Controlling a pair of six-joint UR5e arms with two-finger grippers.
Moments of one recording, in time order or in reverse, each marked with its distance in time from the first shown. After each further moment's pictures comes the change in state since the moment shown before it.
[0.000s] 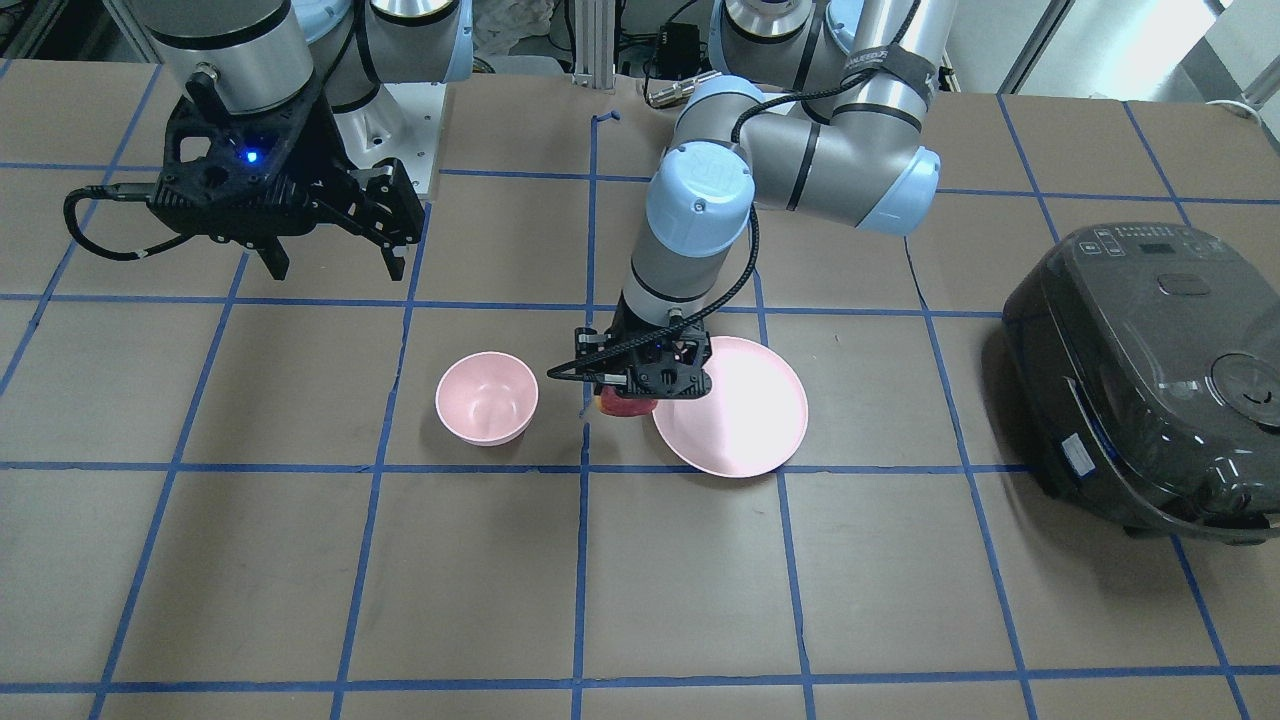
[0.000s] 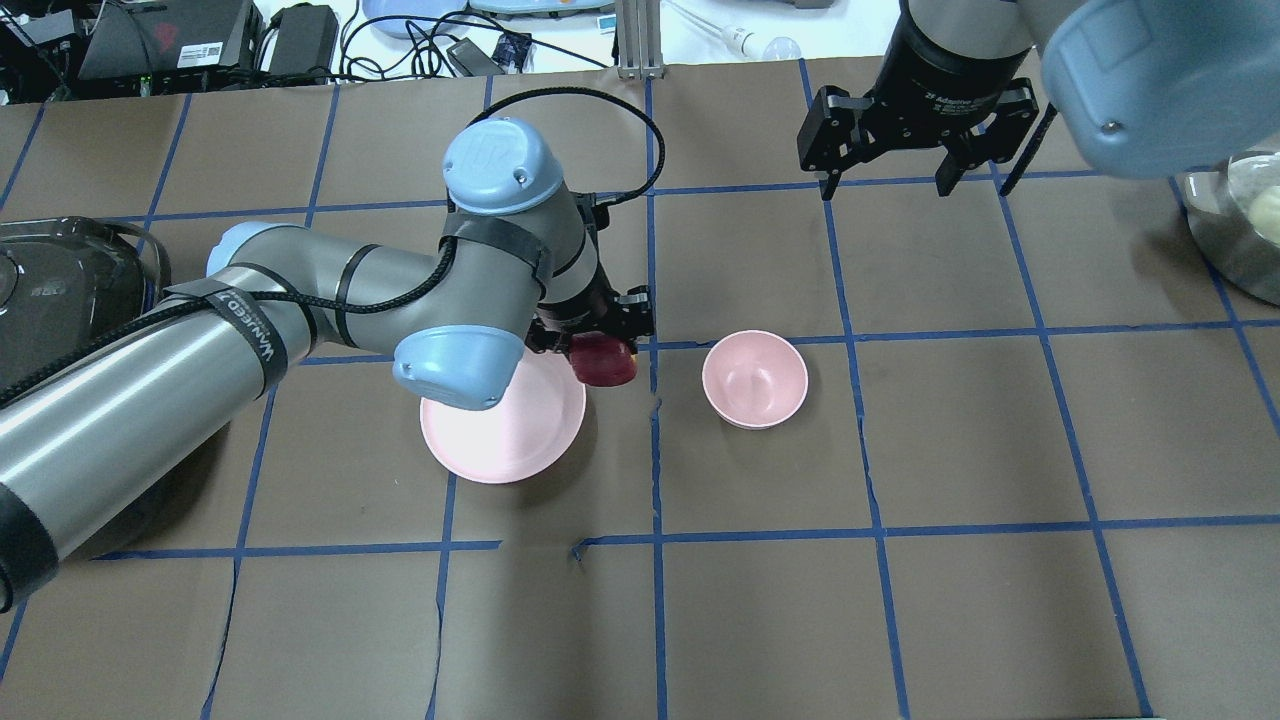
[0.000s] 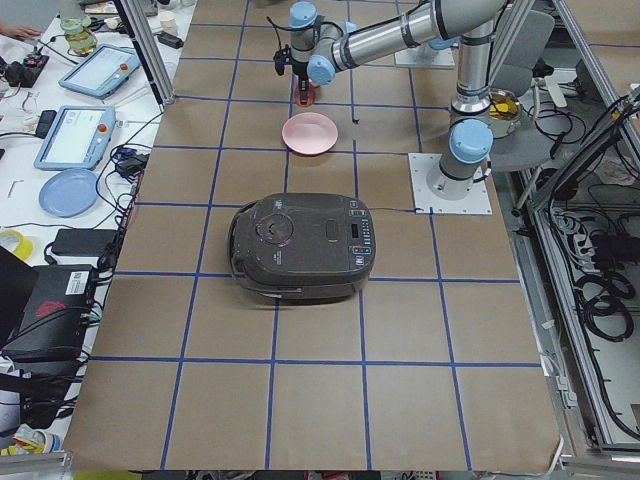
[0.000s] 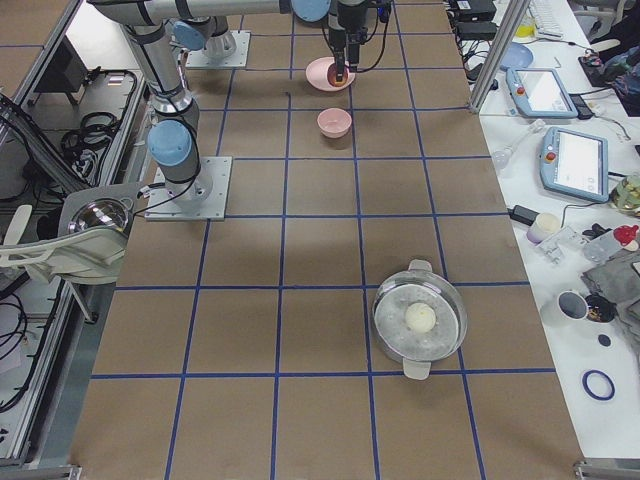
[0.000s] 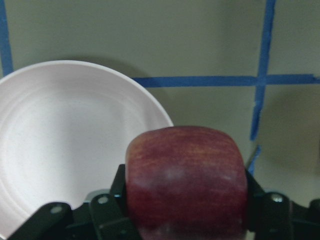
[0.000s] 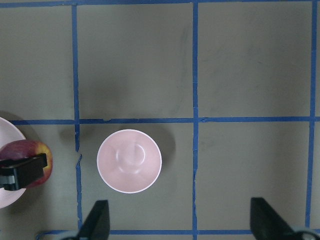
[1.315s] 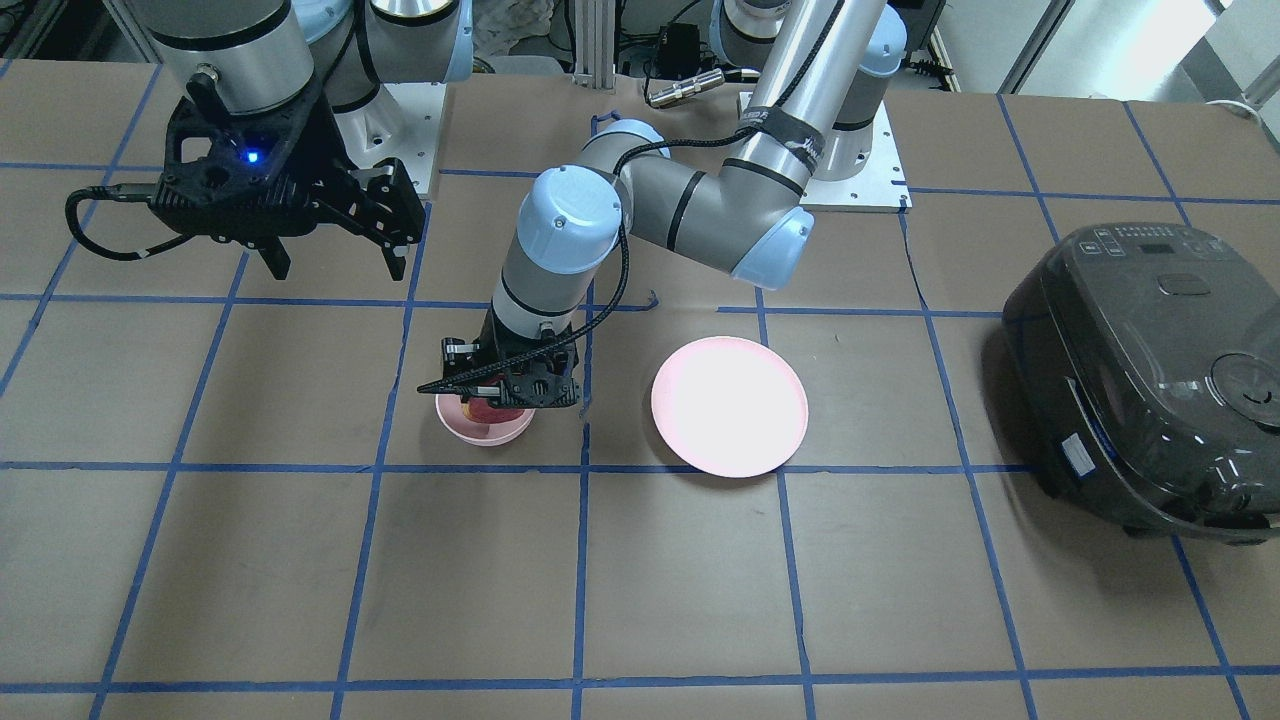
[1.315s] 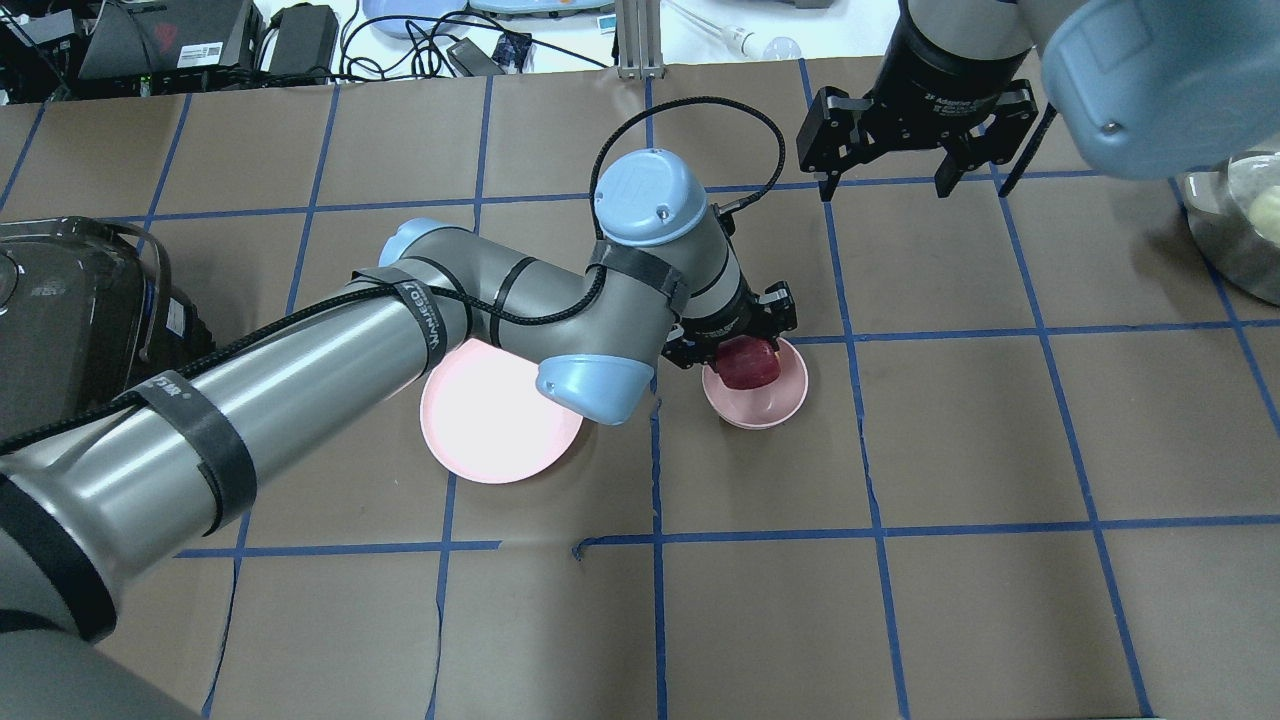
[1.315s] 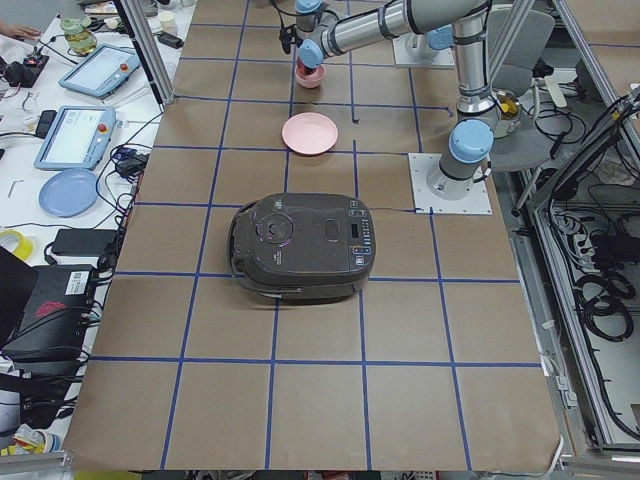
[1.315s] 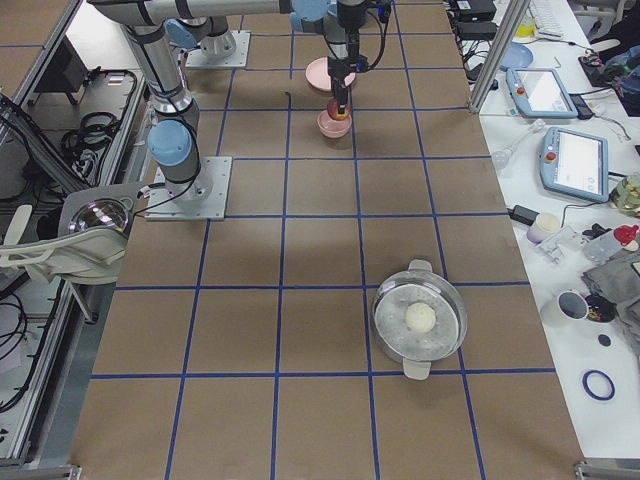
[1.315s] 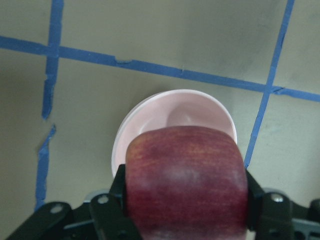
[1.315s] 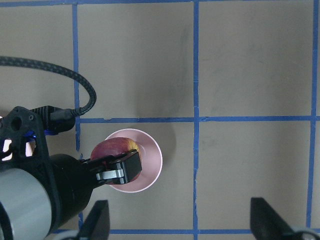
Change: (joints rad) left arm -0.152 -0.177 0.106 0.184 -0.119 -0.281; right arm 0.000 0.000 0.001 0.002 0.001 0.000
